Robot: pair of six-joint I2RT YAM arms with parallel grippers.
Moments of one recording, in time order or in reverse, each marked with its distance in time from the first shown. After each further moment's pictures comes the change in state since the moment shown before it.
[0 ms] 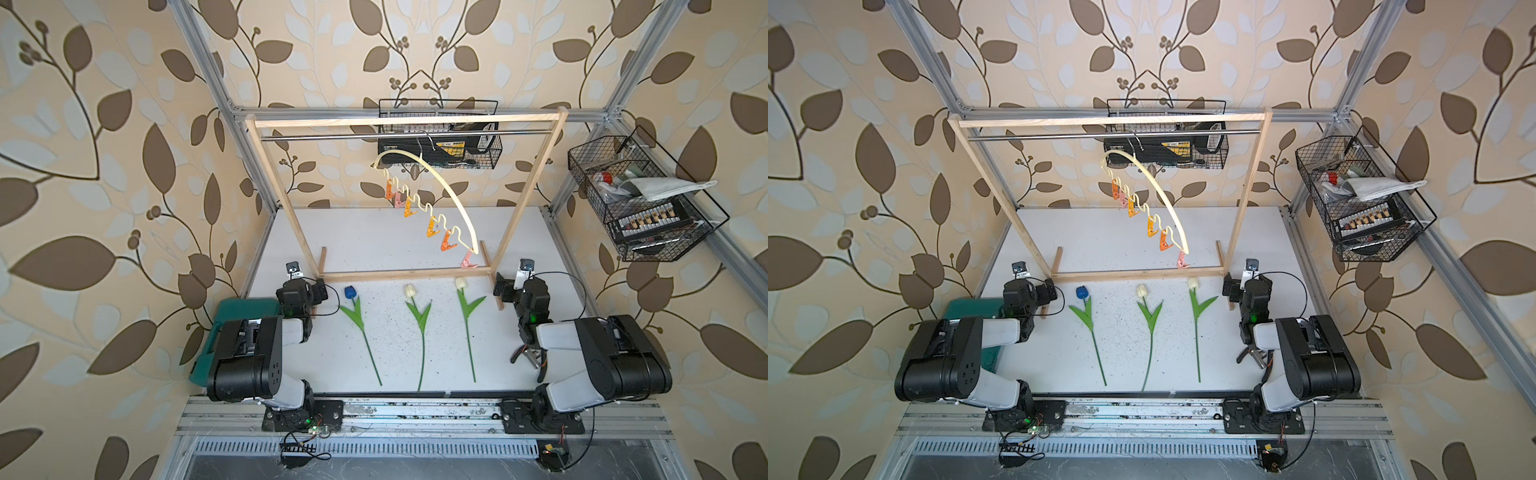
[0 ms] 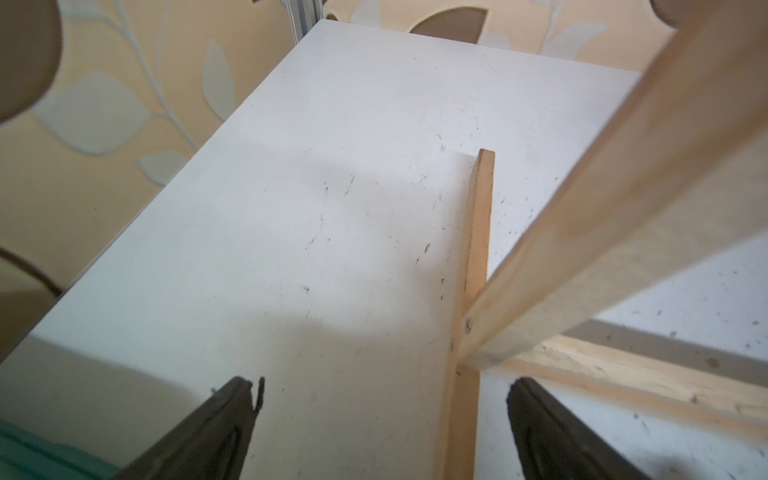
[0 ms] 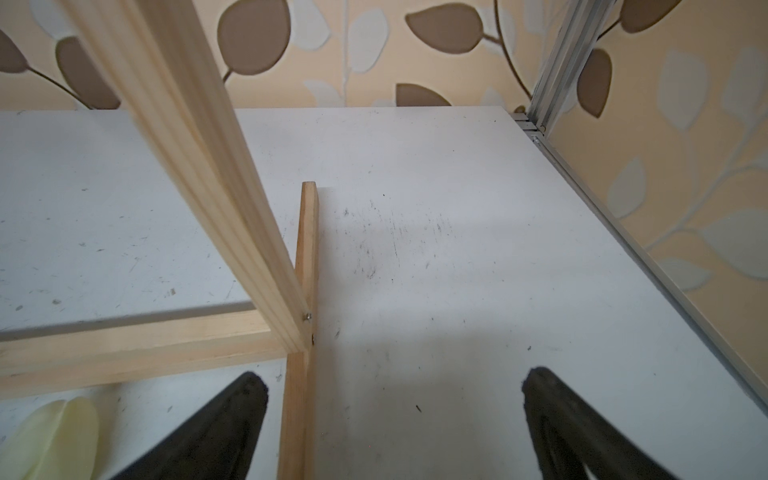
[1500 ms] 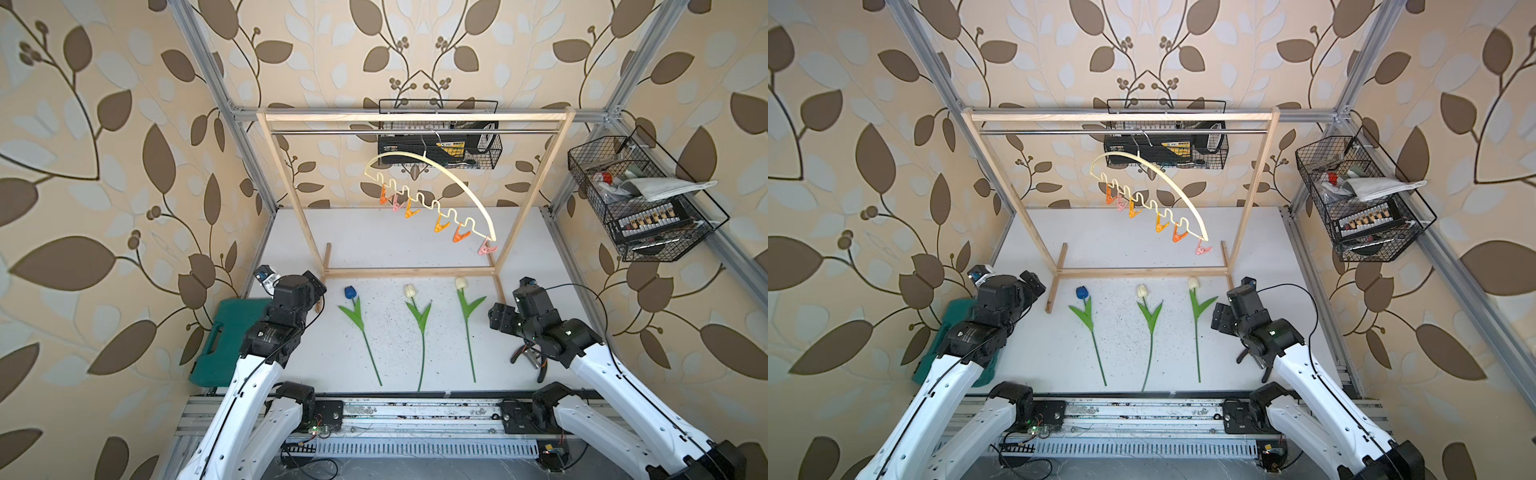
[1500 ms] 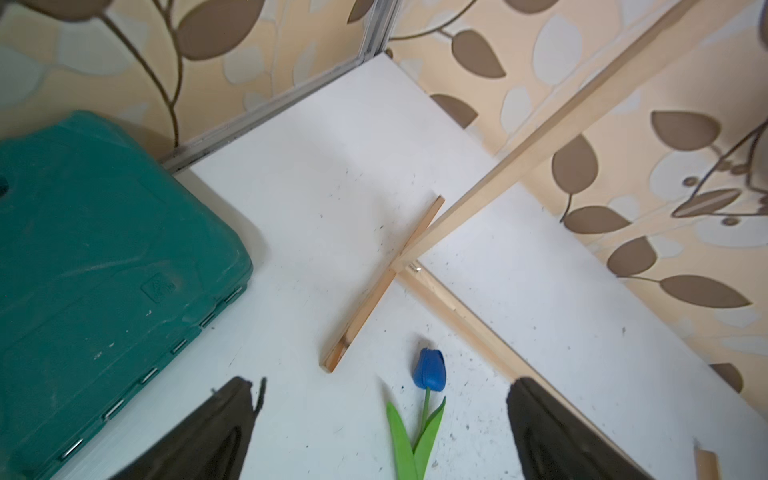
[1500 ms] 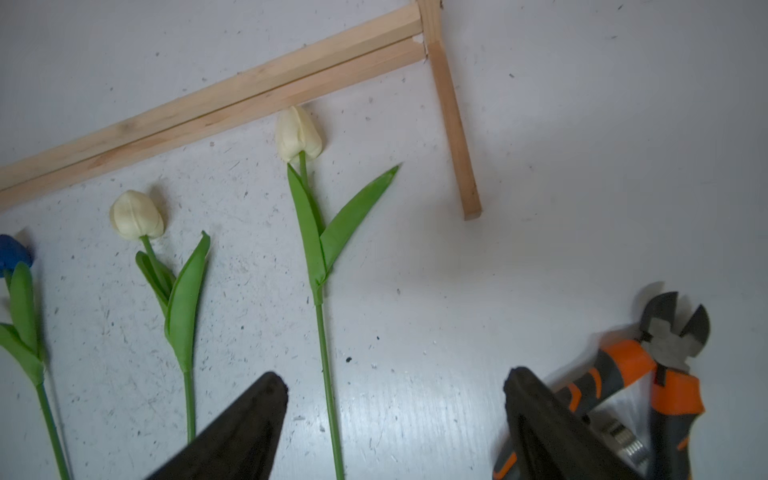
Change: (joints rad) left arm -0.295 -0.715 0.394 -1.288 -0.236 -0.688; right arm 0.356 -0.688 0.317 -1.623 -0.088 0.593
